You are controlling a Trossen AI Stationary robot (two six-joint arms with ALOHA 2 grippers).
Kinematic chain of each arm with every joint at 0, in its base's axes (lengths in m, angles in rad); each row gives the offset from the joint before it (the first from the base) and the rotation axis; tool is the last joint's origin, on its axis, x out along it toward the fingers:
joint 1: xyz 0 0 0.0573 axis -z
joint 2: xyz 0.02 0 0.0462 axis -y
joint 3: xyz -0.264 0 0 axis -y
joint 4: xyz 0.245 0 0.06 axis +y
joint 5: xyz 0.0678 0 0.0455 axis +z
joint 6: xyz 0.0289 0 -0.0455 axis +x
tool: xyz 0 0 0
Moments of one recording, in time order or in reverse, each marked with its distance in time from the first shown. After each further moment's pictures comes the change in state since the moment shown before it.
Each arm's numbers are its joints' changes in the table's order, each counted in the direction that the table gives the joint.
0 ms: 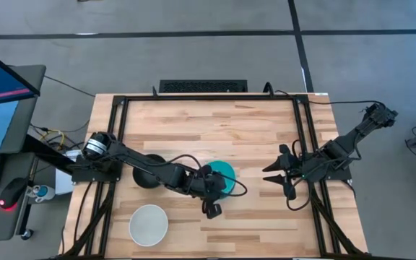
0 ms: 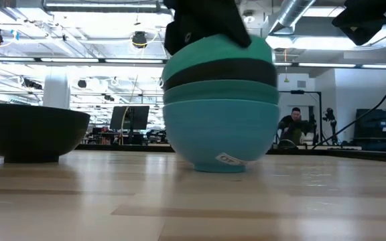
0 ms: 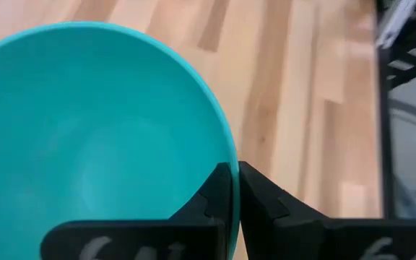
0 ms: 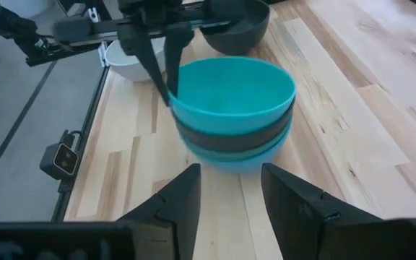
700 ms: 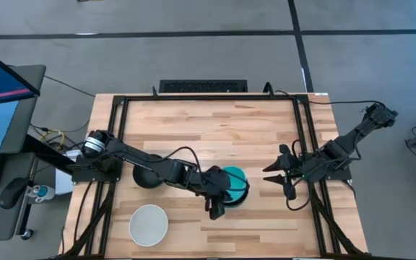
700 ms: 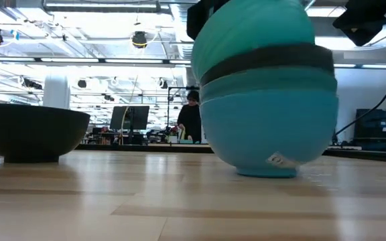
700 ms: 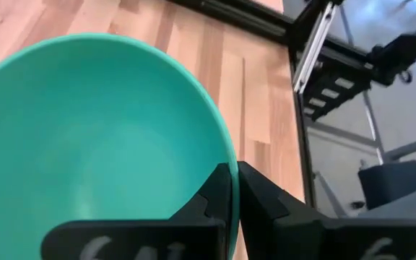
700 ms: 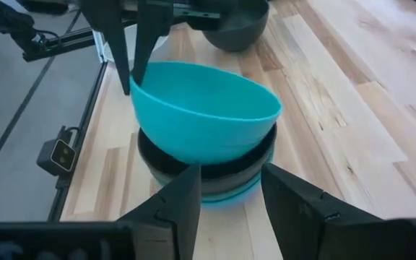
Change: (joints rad) left arm -0.021 0.025 -0.002 -0.212 -0.134 0.041; right arm 0.000 0.000 0.000 0.014 0.002 0.000
